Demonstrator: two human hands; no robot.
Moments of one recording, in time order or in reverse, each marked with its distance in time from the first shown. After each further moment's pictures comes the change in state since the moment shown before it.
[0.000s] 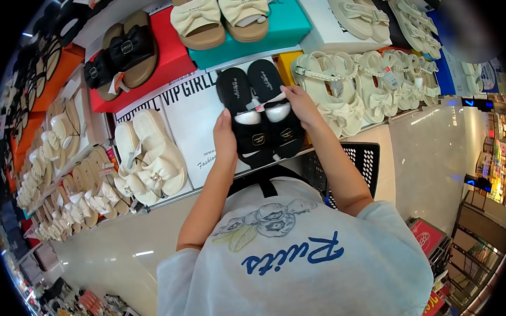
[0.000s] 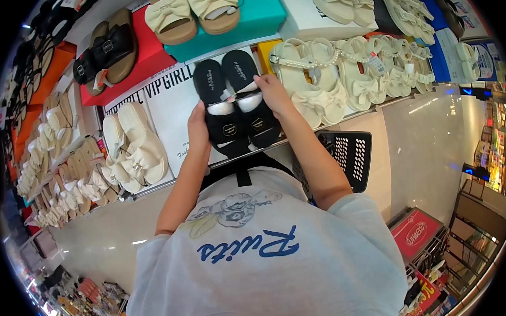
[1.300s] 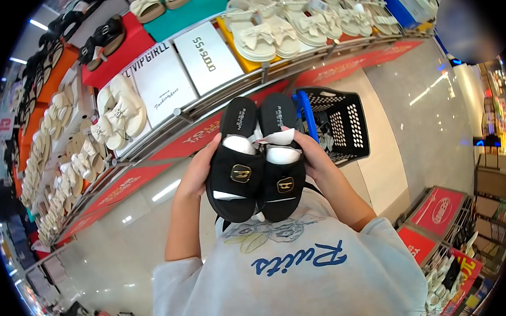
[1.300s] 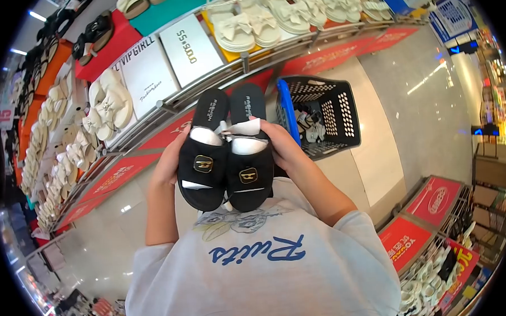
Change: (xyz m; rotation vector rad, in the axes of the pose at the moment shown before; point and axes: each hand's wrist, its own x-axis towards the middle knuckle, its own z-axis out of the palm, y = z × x) left_hand -0.275 -0.044 -0.025 0.190 -0.378 -0.417; right_hand -0.351 0.076 -0.094 0.723 -0.257 0.282
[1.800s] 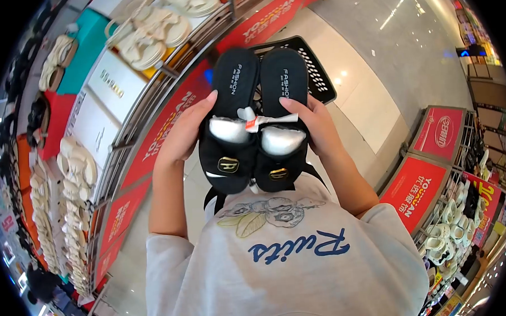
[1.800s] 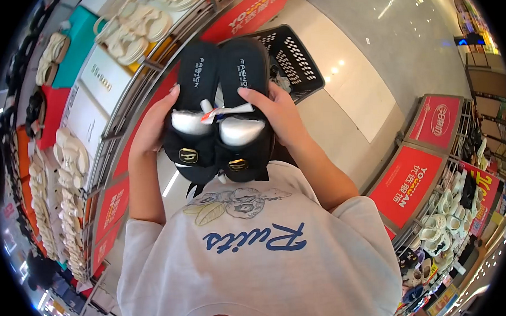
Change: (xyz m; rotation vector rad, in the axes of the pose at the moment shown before) left_hand 0.081 -0.021 0.175 0.417 -0.344 -0.067; right_hand -0.116 -0.054 -0.106 -0.061 0.369 -0.454
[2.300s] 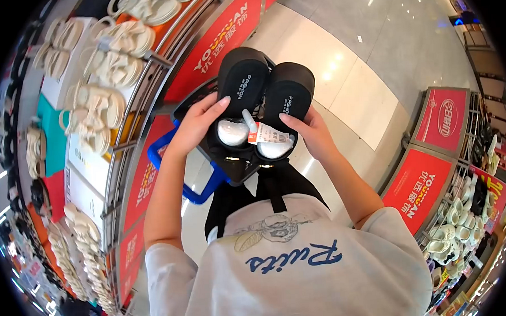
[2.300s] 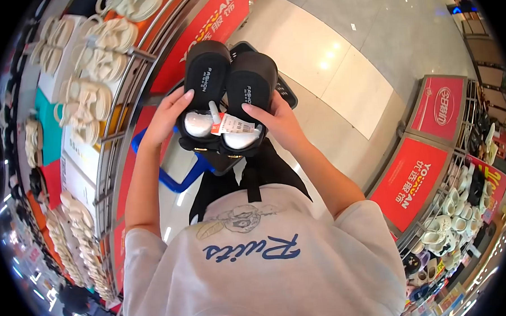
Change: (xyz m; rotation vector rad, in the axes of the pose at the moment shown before) left_hand 0.215 0.009 0.114 0.368 -0.174 0.039; right_hand 0.087 -0.047 -0.188 -0.029 0.133 -0.070
